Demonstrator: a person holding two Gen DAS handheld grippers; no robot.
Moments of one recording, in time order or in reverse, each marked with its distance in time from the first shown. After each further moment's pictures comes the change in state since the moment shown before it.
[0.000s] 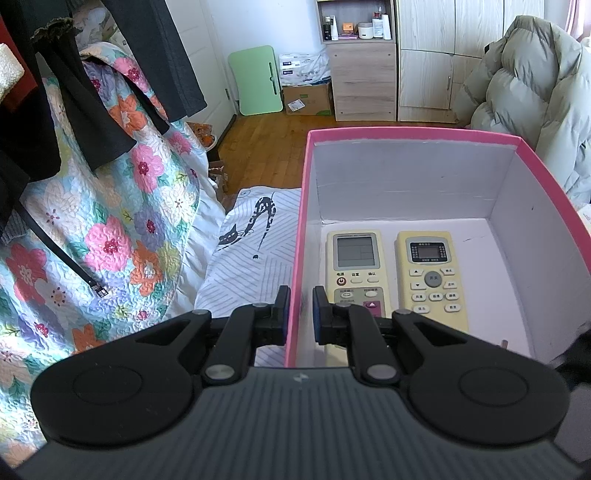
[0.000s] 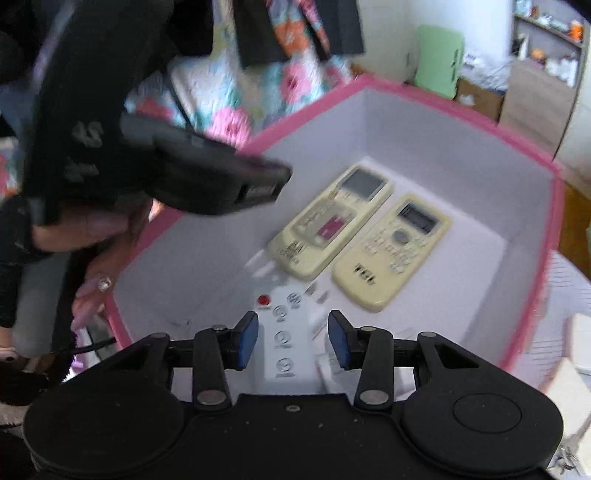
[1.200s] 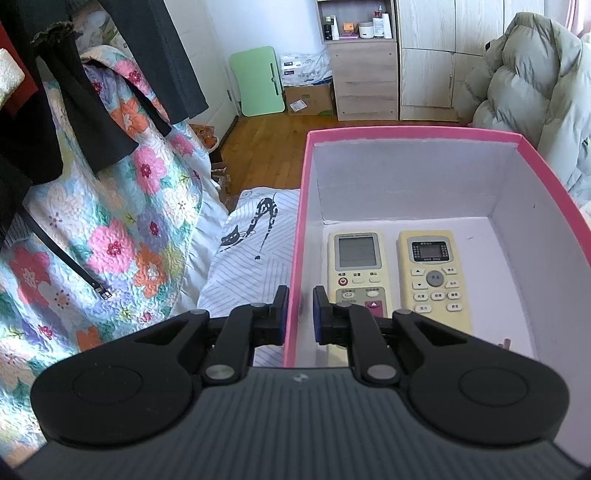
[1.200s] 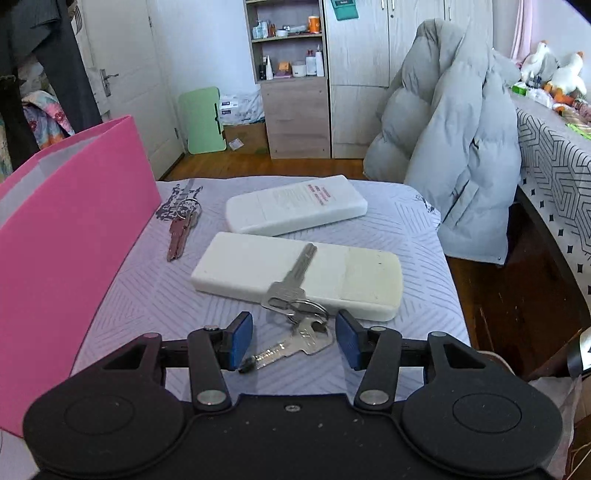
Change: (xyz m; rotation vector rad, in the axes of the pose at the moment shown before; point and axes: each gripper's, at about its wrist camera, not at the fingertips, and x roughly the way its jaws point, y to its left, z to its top) left arm 0.001 -0.002 0.000 0.013 -0.001 0.014; right arm -0.059 -0.157 -0.164 0.469 -0.288 -0.531
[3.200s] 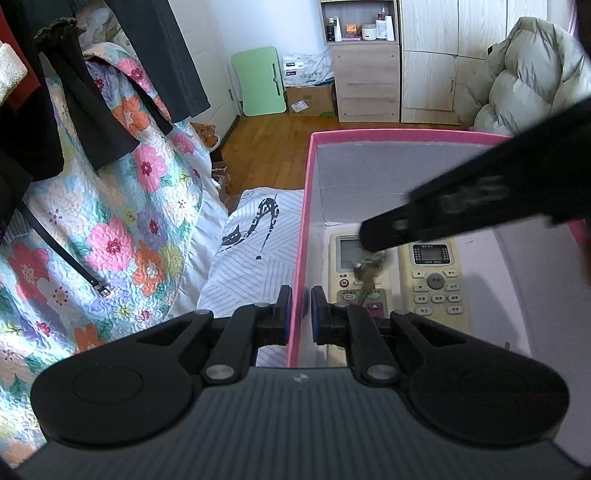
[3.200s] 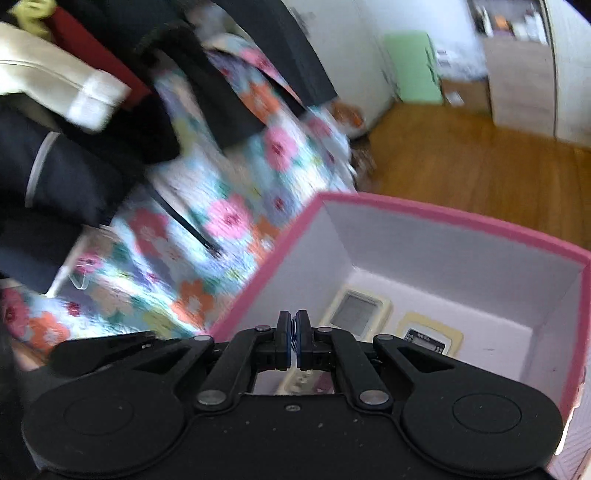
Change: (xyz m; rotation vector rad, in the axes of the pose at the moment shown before) left arm 0.000 0.003 0.001 -0.019 -0.002 -0.006; right arm 0.064 0.240 0.137 -0.155 0.261 0.649
